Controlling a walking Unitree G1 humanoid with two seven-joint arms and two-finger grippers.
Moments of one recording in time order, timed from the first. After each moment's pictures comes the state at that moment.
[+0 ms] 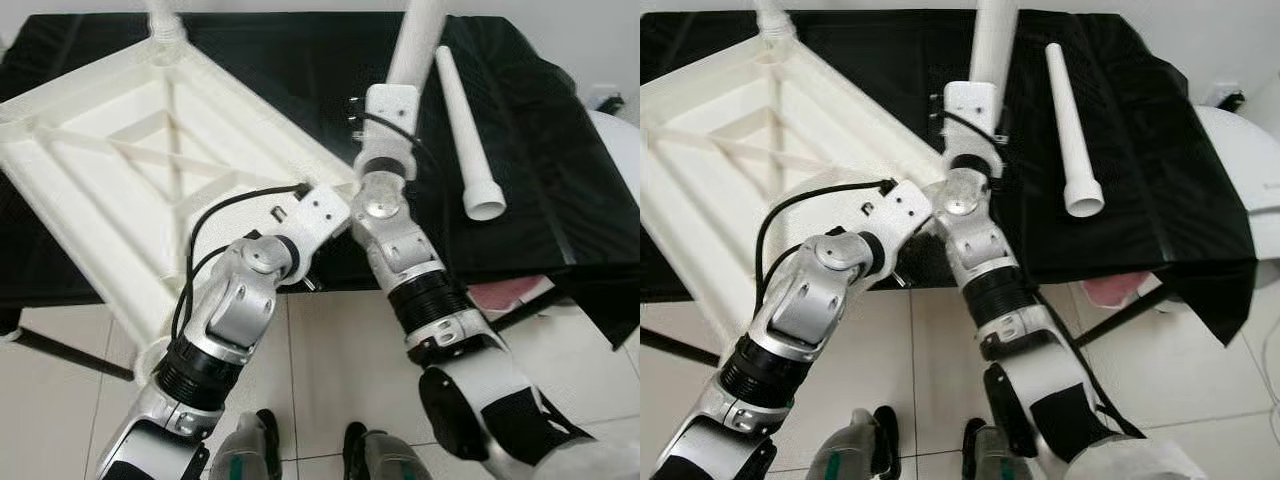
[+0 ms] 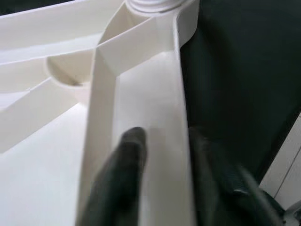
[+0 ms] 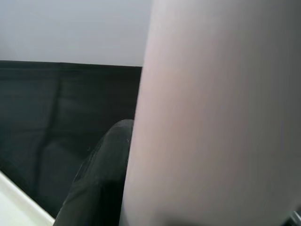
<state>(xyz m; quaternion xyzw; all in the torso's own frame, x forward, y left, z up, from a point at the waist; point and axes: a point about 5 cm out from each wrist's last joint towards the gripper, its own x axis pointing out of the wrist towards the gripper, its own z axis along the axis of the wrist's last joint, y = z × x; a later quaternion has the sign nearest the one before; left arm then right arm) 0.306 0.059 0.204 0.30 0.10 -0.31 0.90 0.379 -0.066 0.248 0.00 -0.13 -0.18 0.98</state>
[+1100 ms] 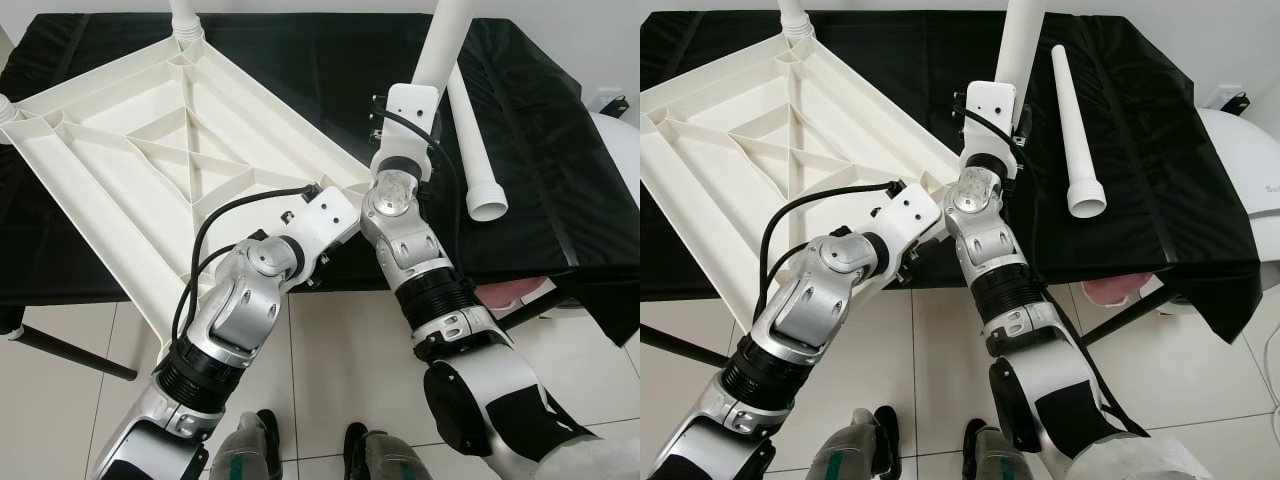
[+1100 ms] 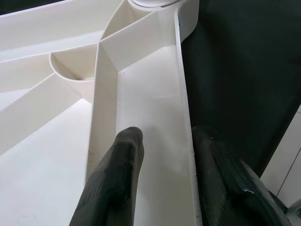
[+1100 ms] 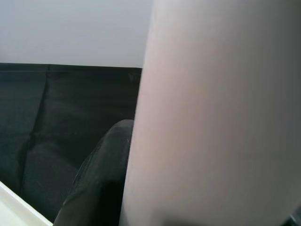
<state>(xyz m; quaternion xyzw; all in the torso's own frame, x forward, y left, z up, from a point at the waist) 0.305 0.058 0.205 0.30 0.10 -0.31 0.89 0.380 -0.070 0.250 0.00 -0.14 -0.19 0.97</state>
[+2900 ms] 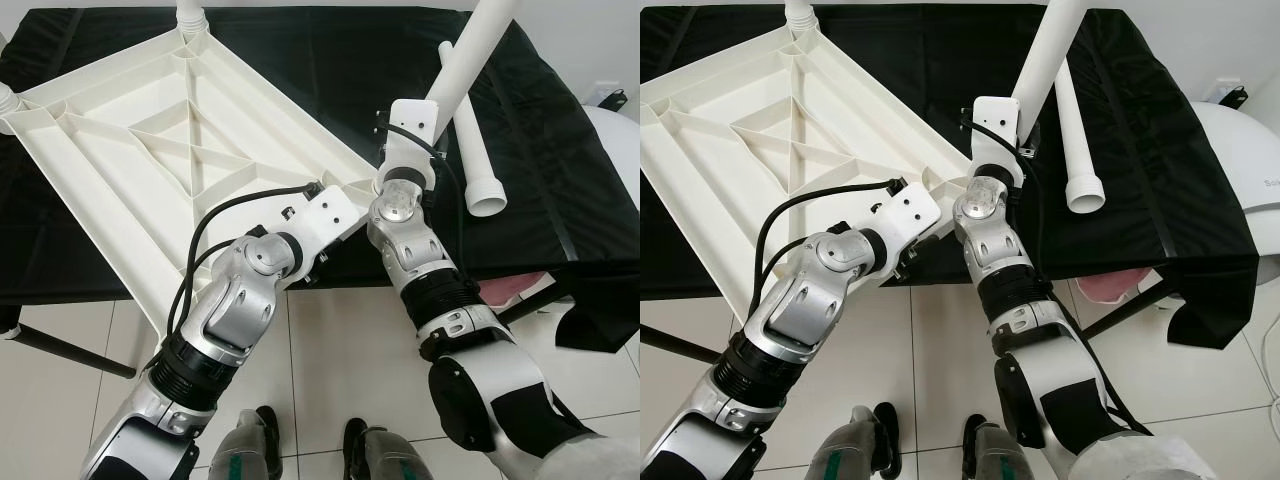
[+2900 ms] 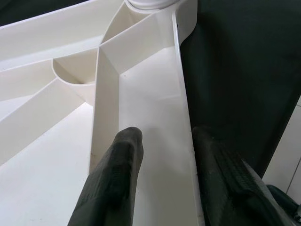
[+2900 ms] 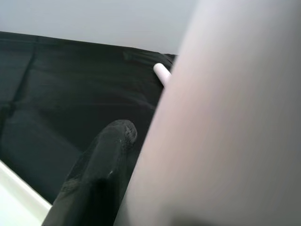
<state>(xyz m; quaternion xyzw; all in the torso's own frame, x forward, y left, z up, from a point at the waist) 0.306 0.059 0.209 0.33 0.08 -0.32 0.88 0.386 -0.076 0.239 -0.02 -0.12 -0.18 0.98</state>
